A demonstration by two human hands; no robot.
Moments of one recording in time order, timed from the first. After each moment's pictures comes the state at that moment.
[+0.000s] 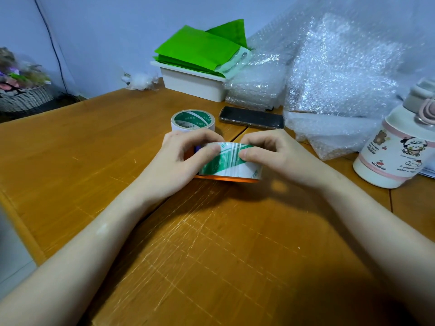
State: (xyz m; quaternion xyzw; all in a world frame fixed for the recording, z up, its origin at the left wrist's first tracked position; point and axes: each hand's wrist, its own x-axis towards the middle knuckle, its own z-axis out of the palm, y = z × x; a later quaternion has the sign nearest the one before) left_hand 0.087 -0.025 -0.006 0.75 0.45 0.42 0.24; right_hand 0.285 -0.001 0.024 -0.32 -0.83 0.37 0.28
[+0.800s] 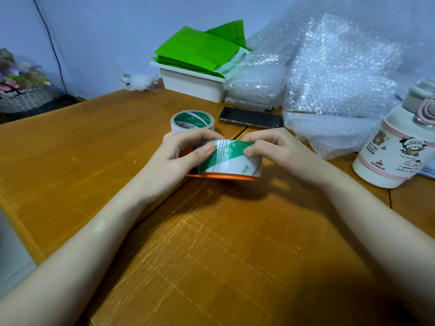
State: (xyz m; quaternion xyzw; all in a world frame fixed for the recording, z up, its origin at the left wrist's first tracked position) left_hand 0.087 -0.031 0.000 0.74 0.41 0.44 0.31; right_hand 0.286 0.000 0.027 -0.33 -0.81 0.38 0.28
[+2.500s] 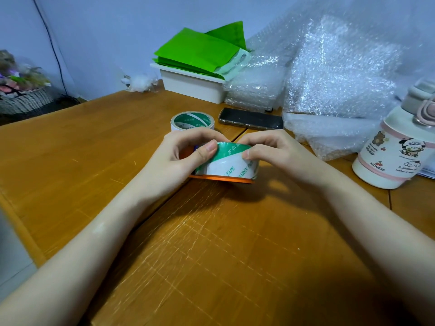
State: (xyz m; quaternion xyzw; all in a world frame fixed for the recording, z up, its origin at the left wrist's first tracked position) left_hand 0.089 -0.031 0.002 0.74 0.38 0.46 0.30; right_hand 0.287 0.000 0.026 -0.33 -0.81 0.40 0.28
